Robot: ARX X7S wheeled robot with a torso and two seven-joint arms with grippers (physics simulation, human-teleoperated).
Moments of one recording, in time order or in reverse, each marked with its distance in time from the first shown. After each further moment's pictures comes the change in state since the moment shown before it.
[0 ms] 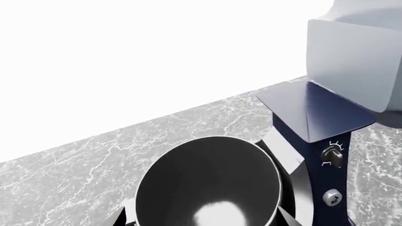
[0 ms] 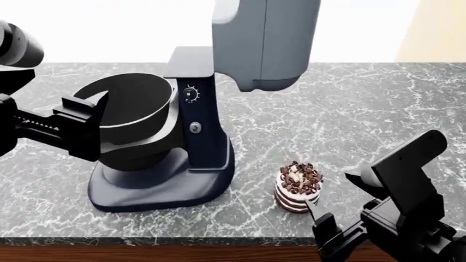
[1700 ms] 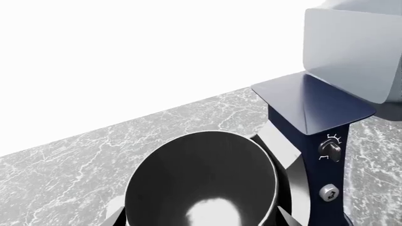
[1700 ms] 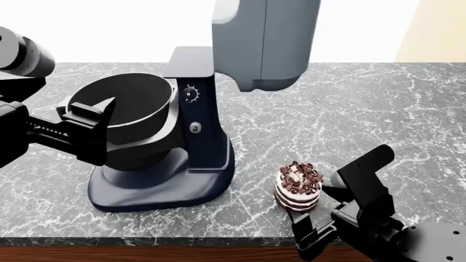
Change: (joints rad) left arm 0.063 -0.012 -0.013 0.021 0.081 0.027 0.097; right arm -0.106 -0.108 -0.185 0.107 -0.497 -0.130 -0.359
